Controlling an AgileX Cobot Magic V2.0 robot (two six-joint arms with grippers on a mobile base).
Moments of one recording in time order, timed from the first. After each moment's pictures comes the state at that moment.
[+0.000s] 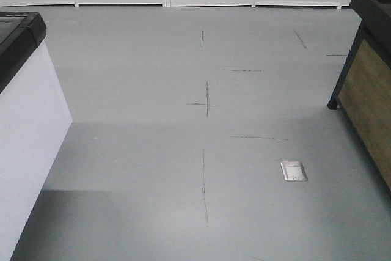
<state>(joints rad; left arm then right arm) 0.02 -0.01 0.03 -0.34 0.13 0.20 -0.05 -0.01 0.03 -0.06 0.09 0.13</state>
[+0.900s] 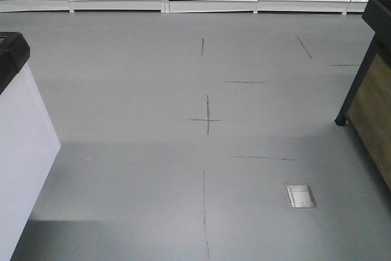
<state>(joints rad) 0.02 -0.01 0.03 -0.34 0.13 0.20 -0.05 -0.01 0.03 -0.06 0.09 0.13</state>
